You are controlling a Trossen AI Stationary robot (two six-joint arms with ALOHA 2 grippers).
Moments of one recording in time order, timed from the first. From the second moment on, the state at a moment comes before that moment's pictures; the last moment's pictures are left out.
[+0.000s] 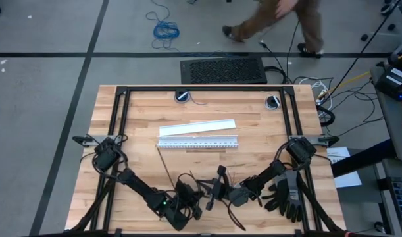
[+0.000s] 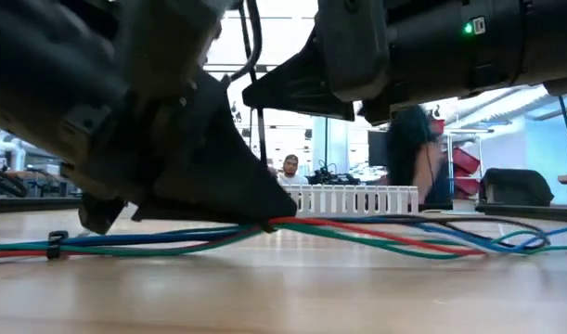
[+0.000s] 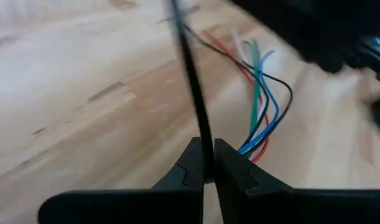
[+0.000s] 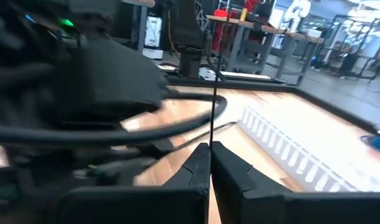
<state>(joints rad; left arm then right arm) -0.72 2.18 1.20 0.12 -0.87 -1.18 0.56 2.16 1.02 1.06 0.96 -0.07</state>
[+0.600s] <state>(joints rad) -0.77 2.16 1.24 0.04 -0.75 -1.07 0.64 2.14 1.02 0.71 1.04 0.09</state>
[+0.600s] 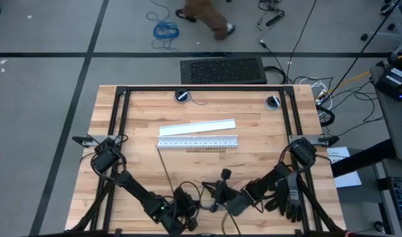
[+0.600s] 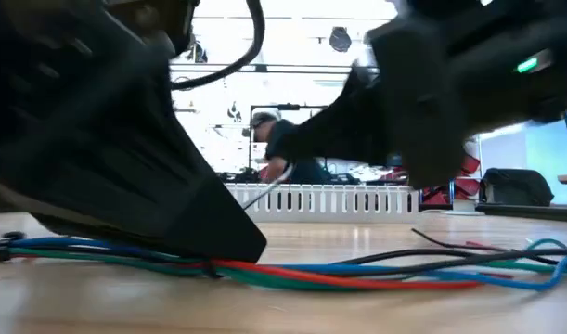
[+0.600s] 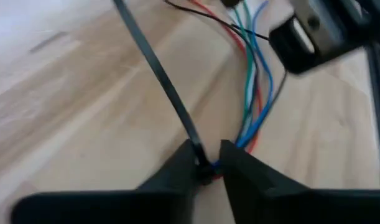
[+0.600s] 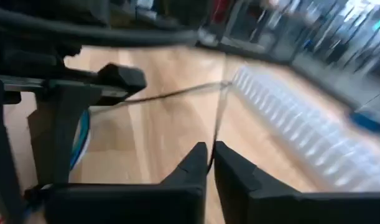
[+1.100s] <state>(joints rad) -0.78 2.04 1.23 0.03 -0.80 -1.01 0.69 2.01 1.02 0.76 1.53 -0.28</state>
